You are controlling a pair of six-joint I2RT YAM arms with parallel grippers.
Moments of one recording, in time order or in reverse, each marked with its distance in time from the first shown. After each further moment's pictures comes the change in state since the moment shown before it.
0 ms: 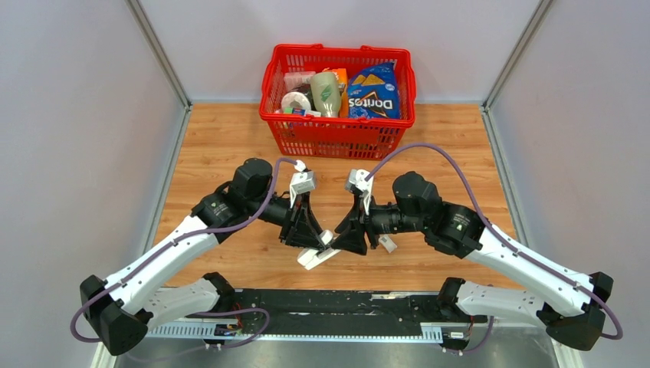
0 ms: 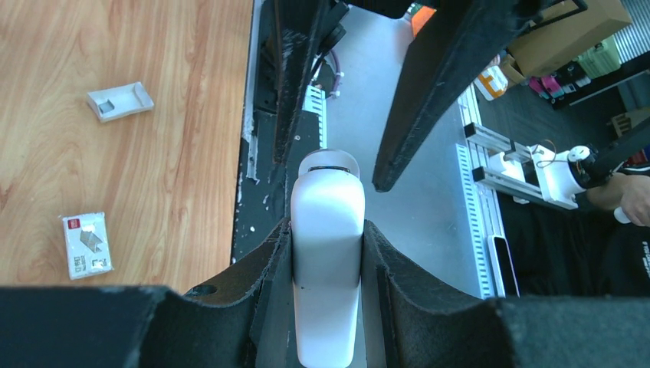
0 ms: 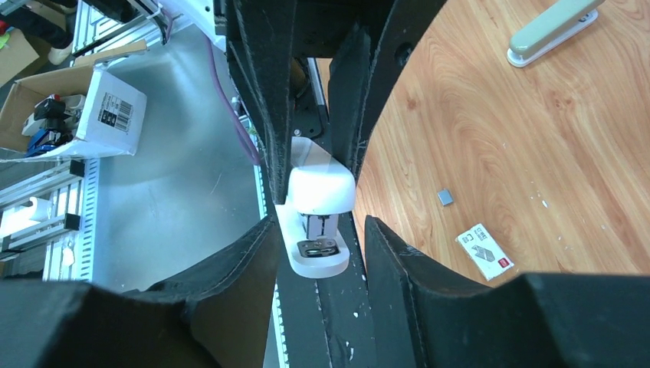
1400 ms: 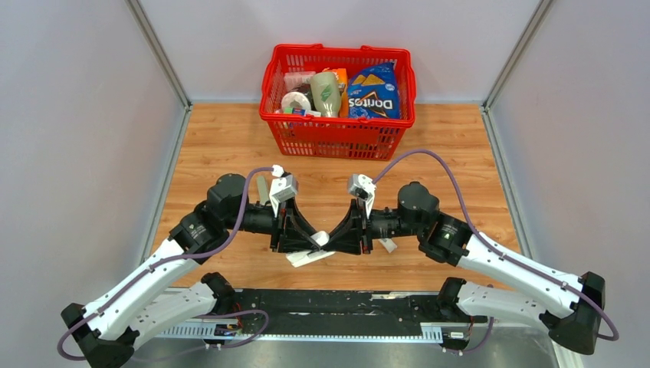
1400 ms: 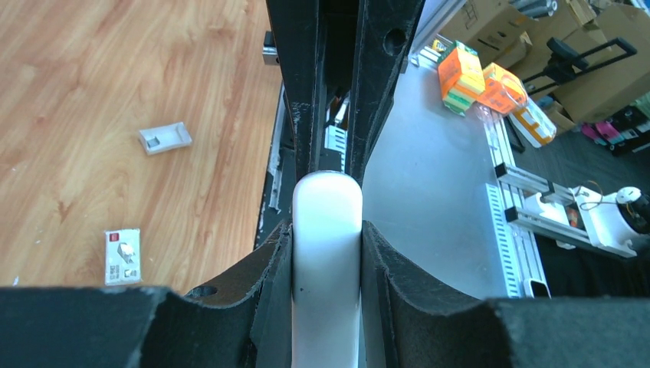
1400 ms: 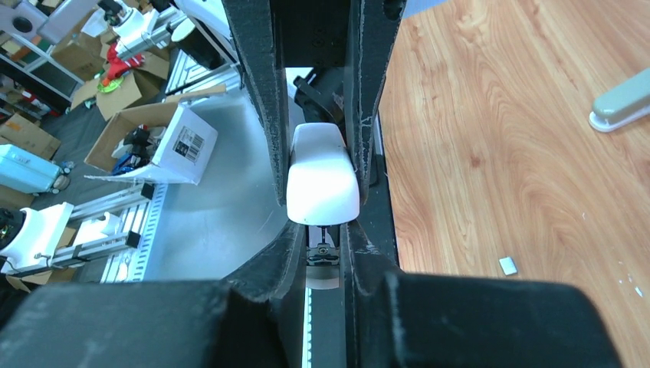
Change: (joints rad) left arm -0.024 -0.214 -0.079 0.101 -0.157 -0.095; right arm -0.010 -0.028 -0.221 0.403 -0.161 0.163
